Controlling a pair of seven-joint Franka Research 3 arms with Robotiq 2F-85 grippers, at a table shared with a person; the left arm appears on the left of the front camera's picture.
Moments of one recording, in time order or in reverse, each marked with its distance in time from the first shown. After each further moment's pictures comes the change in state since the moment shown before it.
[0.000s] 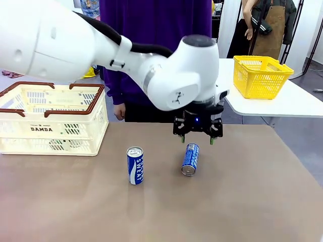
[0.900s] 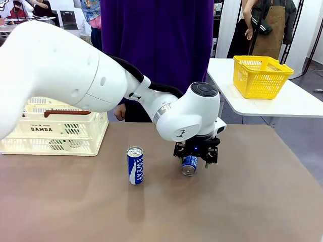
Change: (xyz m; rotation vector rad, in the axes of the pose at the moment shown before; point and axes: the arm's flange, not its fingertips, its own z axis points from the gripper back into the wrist) left arm -0.008 0.000 -0.114 0.073 0.041 -0.081; right arm 0.000 0.000 0.000 0.000 0.000 0.000
